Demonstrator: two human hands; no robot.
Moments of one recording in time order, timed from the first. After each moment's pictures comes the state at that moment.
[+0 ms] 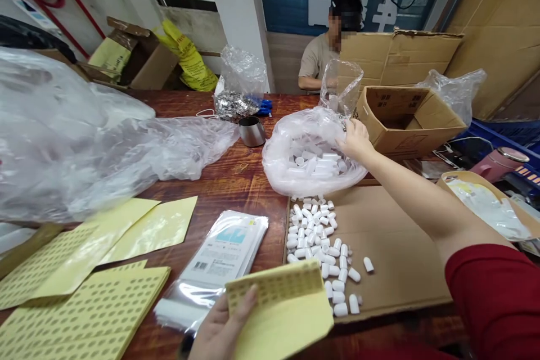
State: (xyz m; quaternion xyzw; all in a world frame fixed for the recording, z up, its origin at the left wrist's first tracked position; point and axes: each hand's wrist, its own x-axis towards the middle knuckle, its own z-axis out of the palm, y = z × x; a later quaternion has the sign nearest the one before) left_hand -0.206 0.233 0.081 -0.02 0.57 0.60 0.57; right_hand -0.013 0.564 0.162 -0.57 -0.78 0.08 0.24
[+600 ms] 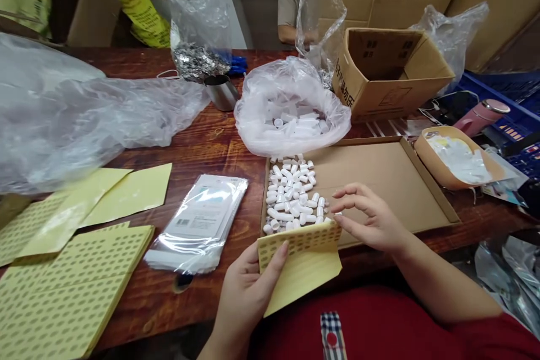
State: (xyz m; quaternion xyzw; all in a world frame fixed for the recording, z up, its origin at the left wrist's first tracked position) left_hand -0.132 0.221 0.109 0.20 0.59 0.53 0.57; right_hand 0.073 0.320 0.118 -0.32 -0.82 0.30 0.37
